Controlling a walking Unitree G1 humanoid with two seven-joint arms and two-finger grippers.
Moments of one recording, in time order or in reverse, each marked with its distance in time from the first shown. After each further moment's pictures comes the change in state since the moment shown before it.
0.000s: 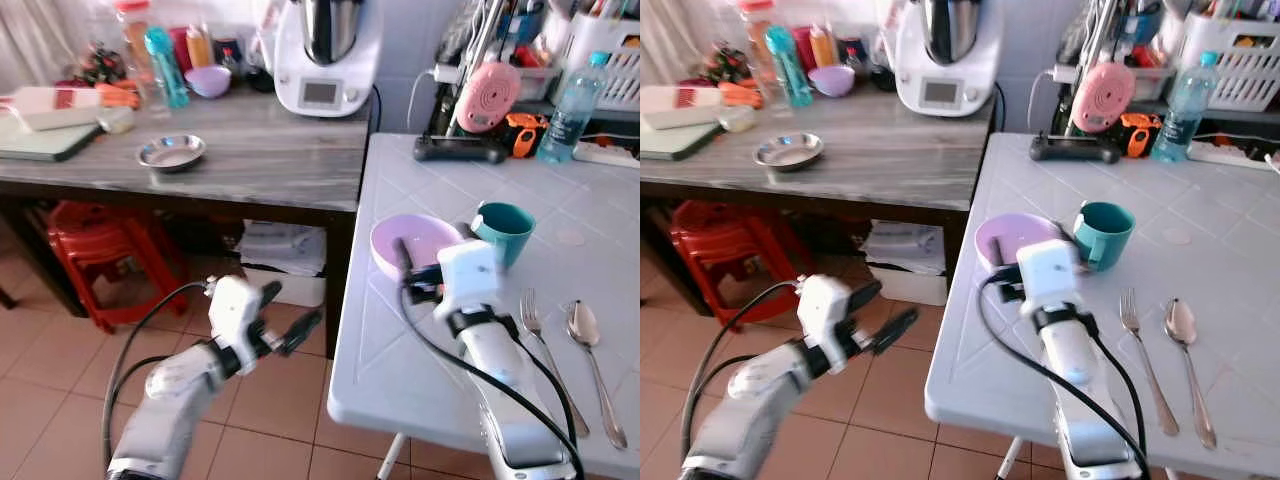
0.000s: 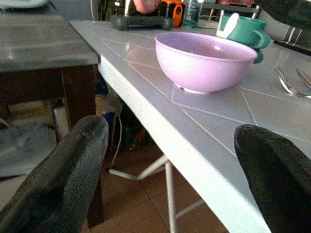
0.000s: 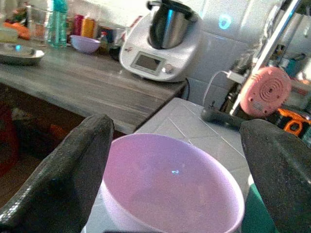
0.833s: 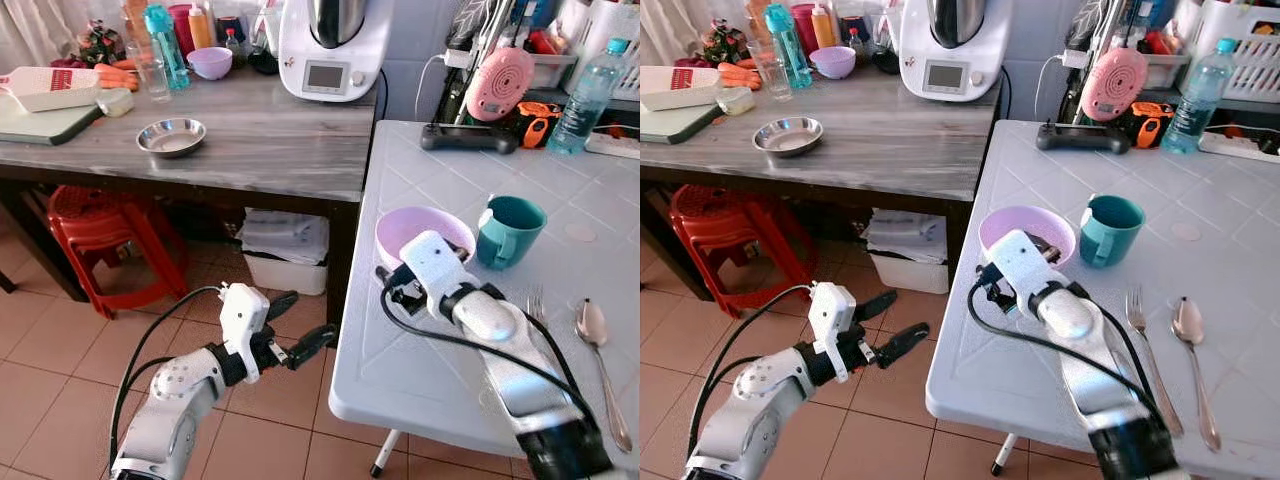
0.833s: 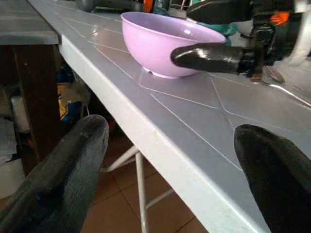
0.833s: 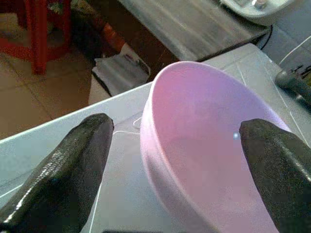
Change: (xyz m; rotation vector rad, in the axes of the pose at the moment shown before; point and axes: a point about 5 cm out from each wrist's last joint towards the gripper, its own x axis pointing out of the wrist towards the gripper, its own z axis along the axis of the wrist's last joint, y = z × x) left arm 0.002 -0.013 -0.005 -0.030 0.016 -0.118; right arm 0.031 -0.002 -0.017 -0.237 0.275 0.331
